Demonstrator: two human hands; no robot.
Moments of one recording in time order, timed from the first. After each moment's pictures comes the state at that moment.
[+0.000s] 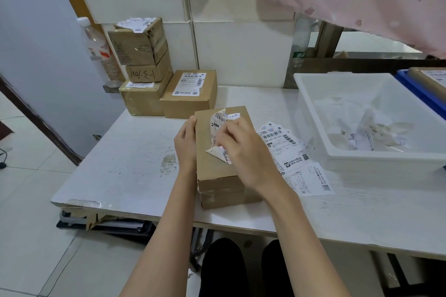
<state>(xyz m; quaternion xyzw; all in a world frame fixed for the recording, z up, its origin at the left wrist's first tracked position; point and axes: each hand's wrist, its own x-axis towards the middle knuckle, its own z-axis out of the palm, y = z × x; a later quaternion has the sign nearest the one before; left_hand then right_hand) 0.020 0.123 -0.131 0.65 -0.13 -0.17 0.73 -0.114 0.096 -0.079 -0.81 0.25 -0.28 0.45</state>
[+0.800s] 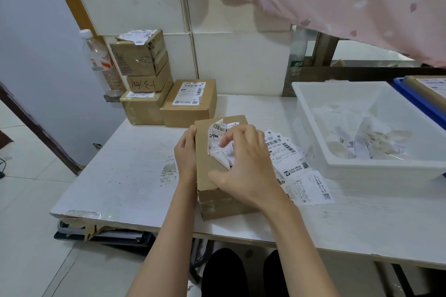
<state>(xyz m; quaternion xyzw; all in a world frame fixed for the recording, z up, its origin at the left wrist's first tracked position) 0.021 0.122 -0.133 0.66 -0.13 -0.17 0.72 -0.117 0.103 -0.084 -0.87 0.29 -0.26 0.28</state>
